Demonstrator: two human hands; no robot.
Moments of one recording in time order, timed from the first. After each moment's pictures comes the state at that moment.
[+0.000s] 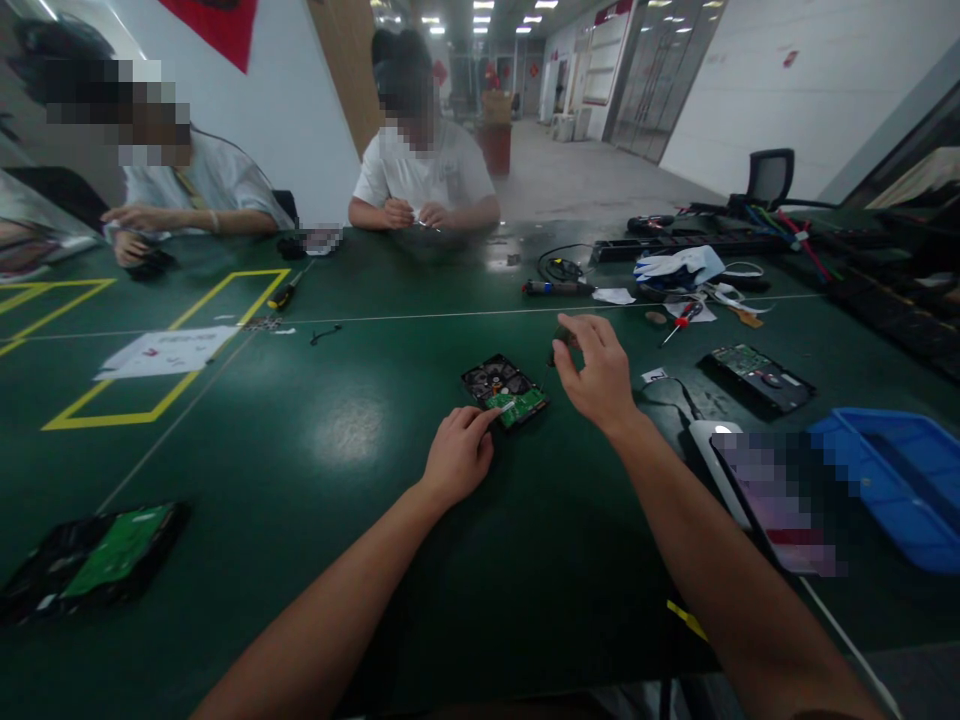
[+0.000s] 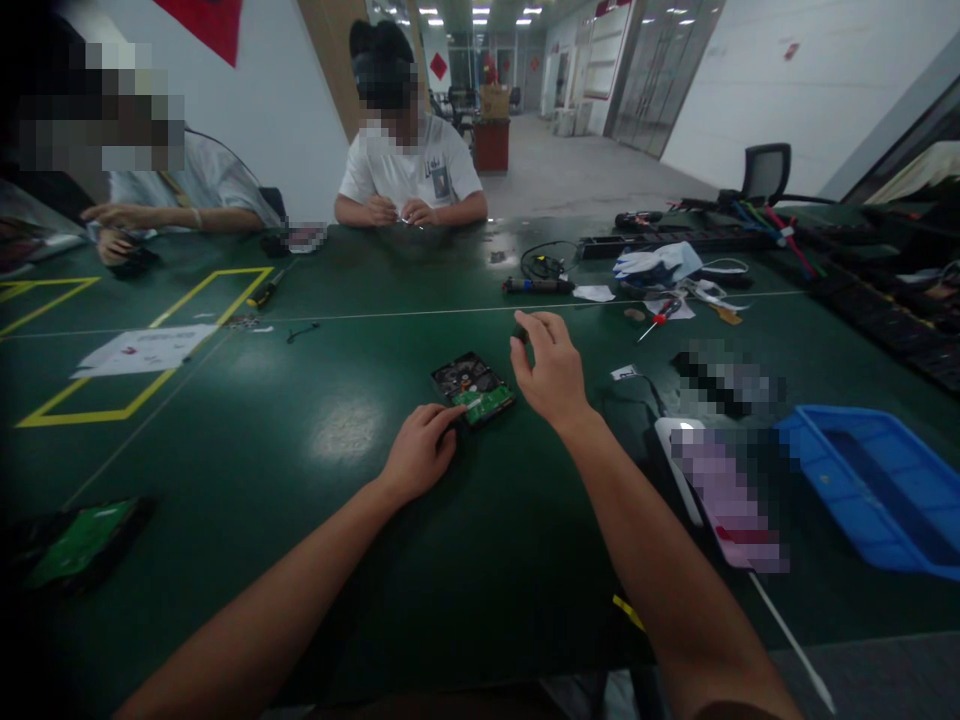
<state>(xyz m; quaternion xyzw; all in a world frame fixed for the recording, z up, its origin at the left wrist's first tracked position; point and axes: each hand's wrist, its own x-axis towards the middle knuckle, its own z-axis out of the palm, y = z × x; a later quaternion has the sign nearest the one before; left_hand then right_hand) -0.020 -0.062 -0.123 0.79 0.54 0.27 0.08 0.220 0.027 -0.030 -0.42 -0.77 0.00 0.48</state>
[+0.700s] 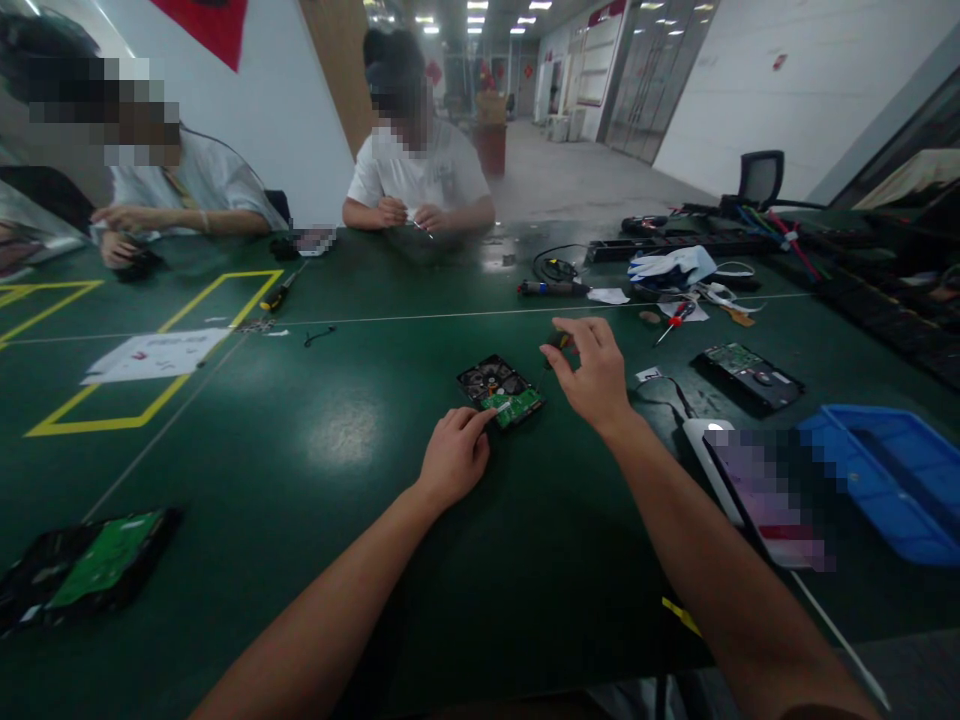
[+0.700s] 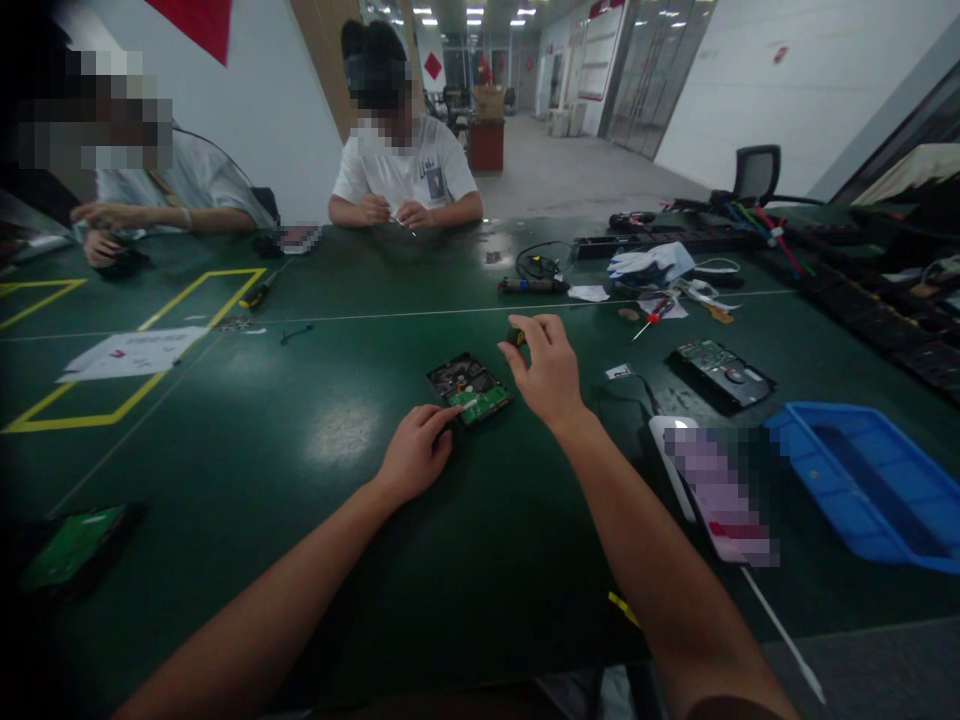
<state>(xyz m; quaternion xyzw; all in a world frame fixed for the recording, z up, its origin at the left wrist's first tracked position) -0.019 -0.062 -0.124 0.80 0.53 0.27 0.08 0.221 0.027 -0.032 -0.41 -0.77 -0.02 0.48</state>
